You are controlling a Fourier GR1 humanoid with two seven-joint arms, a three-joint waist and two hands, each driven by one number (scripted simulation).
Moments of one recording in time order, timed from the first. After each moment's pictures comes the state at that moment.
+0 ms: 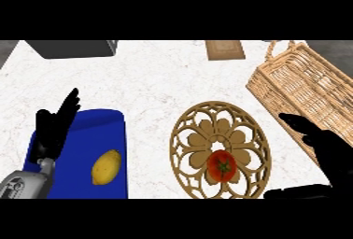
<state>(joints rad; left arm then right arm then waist) -0.14 0.42 -0.15 -1.42 0.13 0.21 0.19 0.01 -0.32 0.04 -1.83 0.02 0.25 -0.70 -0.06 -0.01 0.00</state>
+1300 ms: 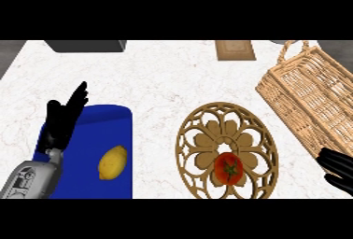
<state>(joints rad) -0.21 0.34 -0.09 -1.38 0.05 0.13 0.22 0.33 -0.57 -0.16 -2.10 0.34 0.46 -0.62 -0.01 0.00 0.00</state>
